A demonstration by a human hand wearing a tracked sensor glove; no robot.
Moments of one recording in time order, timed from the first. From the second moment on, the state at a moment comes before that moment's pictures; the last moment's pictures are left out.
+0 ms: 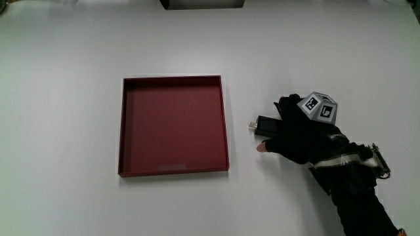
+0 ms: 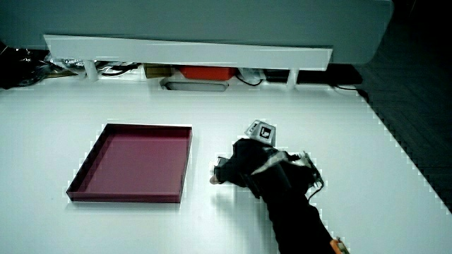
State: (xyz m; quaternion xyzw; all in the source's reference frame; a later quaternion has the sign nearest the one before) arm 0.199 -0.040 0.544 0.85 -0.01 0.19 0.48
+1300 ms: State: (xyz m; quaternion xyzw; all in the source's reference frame) arm 0.194 -0.040 0.529 0.90 -0.05 0.20 0.37
